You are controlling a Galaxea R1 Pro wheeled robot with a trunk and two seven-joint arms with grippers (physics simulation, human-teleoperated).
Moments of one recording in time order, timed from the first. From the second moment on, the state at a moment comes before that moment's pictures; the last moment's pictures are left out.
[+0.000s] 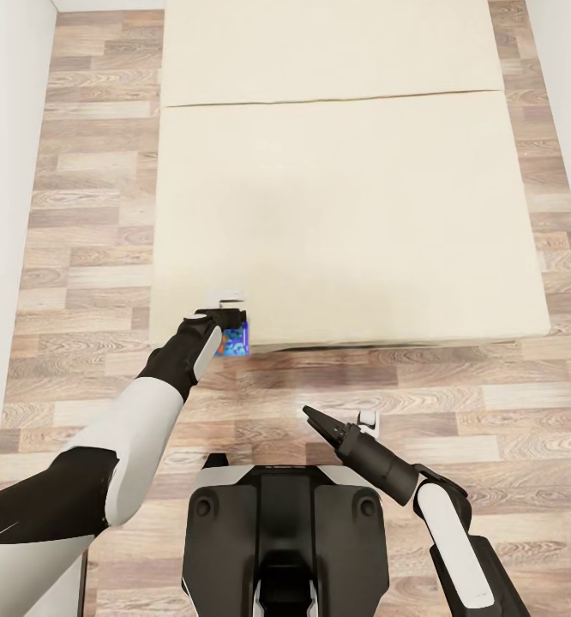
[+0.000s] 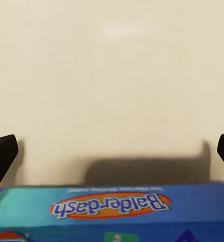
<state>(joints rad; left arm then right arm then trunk) -1.20 -0.15 -0.03 -0.58 0.02 0.38 0.15 -0.28 0.04 0.04 -1.52 -0.94 0.76 0.58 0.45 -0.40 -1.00</state>
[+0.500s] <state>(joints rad) -1.20 -0.15 -0.03 -0.58 0.02 0.38 0.15 -0.28 0.04 0.04 -1.52 -0.94 0.76 0.58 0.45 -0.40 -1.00</state>
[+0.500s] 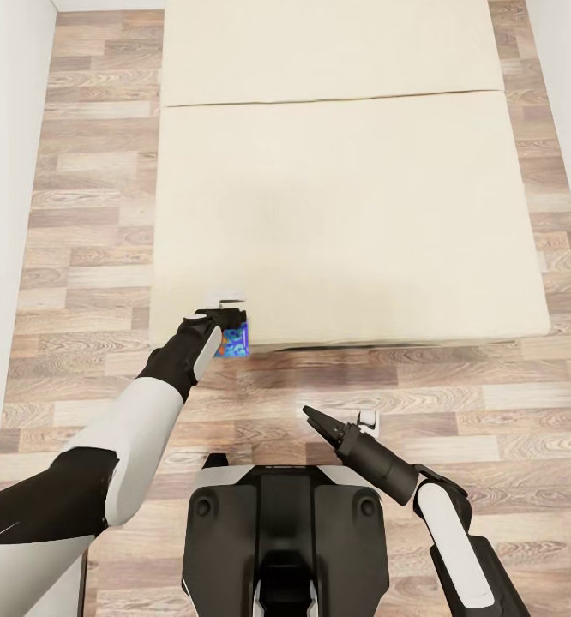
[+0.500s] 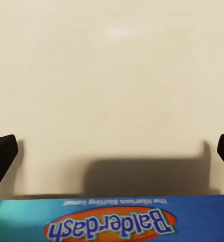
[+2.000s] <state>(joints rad) -1.20 -0.15 -0.02 -0.60 0.04 0.38 0.15 -0.28 0.04 0.04 -1.52 -0.94 0.75 0.58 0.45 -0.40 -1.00</state>
